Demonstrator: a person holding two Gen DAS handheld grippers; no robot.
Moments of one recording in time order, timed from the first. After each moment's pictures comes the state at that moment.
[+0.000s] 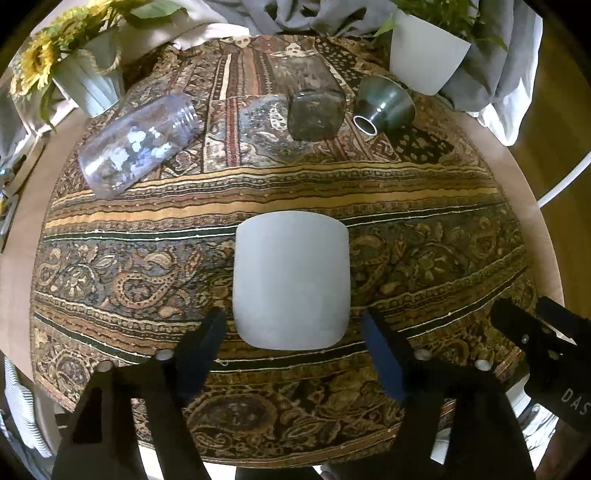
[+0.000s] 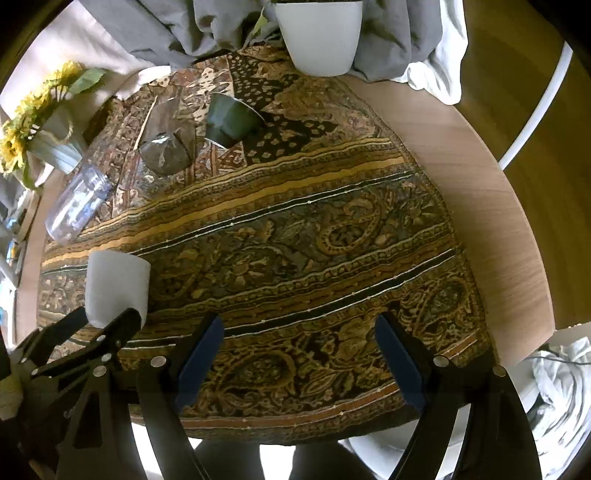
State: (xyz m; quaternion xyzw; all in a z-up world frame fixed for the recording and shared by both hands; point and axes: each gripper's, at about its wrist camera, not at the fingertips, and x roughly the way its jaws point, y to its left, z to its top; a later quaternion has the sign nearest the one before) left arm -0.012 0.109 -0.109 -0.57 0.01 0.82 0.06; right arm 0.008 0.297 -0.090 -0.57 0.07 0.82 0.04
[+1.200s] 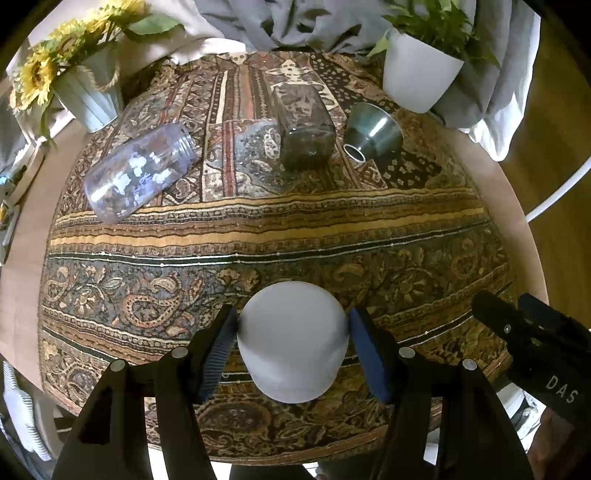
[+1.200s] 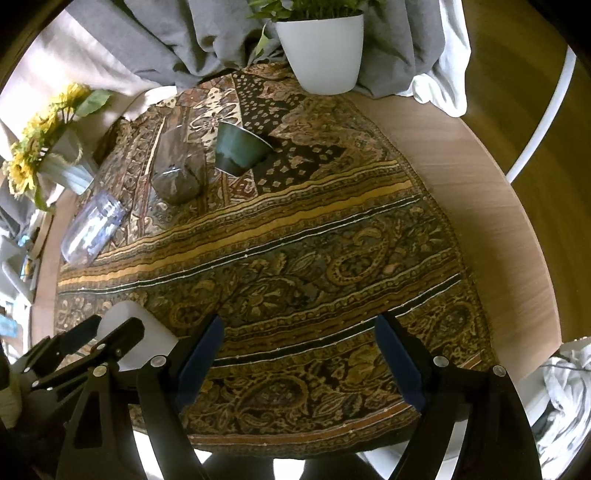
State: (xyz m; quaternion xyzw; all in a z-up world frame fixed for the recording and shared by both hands) left arm -0.024 0.110 -0.081 -0.56 0.00 0.83 0.07; right arm -0.007 0.301 -0.075 -0.55 0.10 0.83 0.02
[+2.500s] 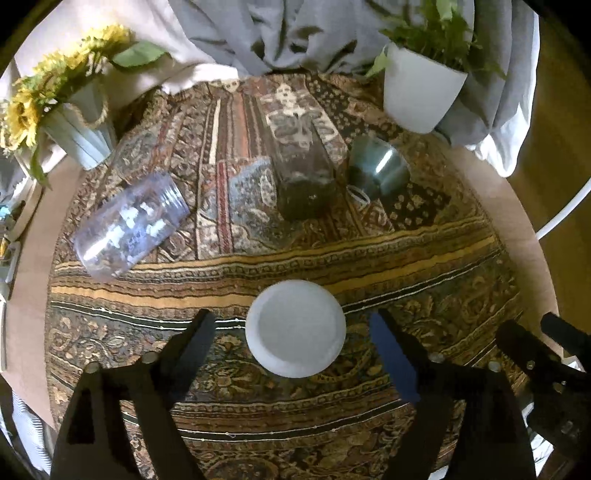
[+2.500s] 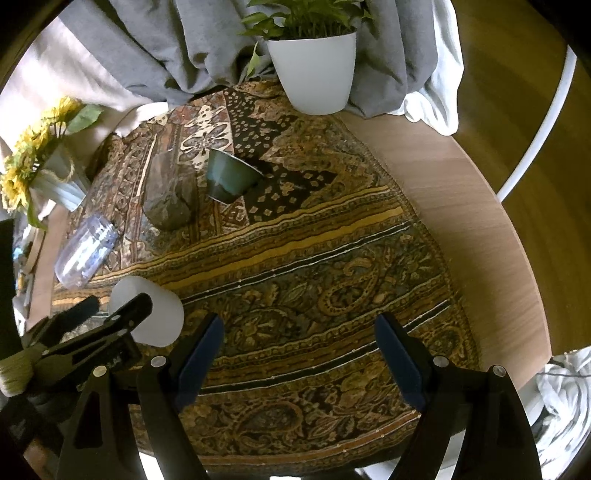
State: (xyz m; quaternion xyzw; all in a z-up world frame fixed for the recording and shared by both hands) left arm -0.063 0.122 -0.074 -0.53 0.02 0.85 0.06; right arm -0.021 0.304 -0.062 -0.53 0.09 0.84 0.05
